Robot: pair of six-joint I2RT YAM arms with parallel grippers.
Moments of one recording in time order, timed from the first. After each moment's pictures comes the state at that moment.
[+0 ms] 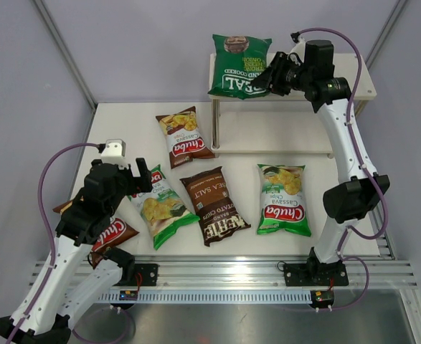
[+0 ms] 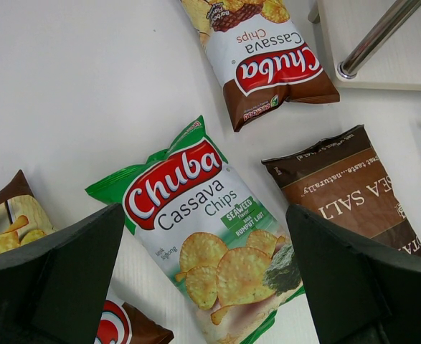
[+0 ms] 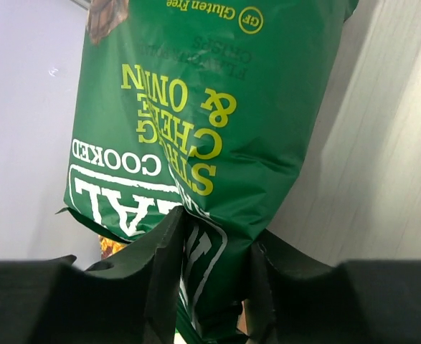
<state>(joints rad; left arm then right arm) -0.41 0.67 0.91 -0.68 -0.28 -0.26 0.19 1.85 2.13 -0.67 -0.51 0.54</state>
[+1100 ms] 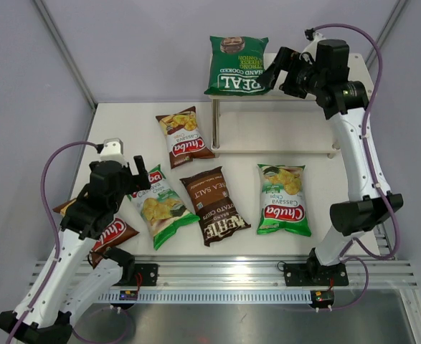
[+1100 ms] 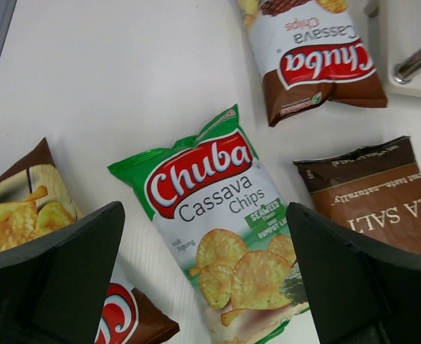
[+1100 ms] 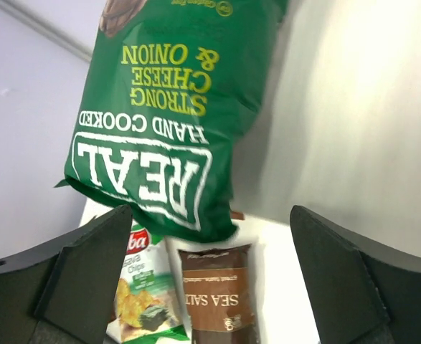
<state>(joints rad) -0.39 0.70 0.90 -0.70 -0.36 -0.31 0.20 1.74 2.15 -0.77 -0.33 0.46</state>
